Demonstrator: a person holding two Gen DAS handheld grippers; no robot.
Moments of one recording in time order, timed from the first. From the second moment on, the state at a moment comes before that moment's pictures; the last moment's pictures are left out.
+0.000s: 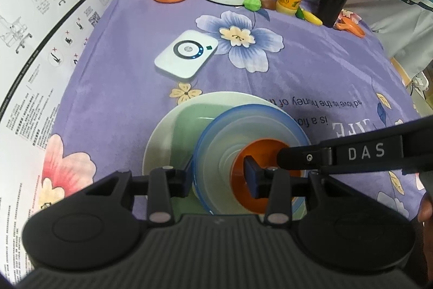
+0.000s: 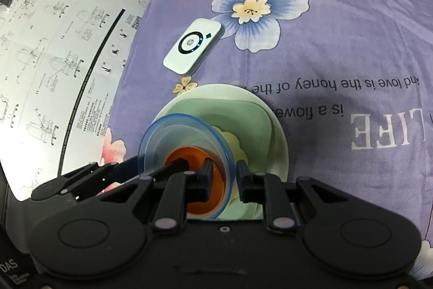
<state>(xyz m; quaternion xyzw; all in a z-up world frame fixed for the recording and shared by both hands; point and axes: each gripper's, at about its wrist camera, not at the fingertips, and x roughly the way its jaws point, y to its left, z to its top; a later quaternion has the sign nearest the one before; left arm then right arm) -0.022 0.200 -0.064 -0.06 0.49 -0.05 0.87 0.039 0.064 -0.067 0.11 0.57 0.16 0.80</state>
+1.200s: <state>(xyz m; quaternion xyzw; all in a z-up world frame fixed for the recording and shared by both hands) -0.072 0.202 -0.022 -0.01 0.39 -0.04 0.92 0.002 0.021 -0.015 0.09 0.45 0.19 0.87</state>
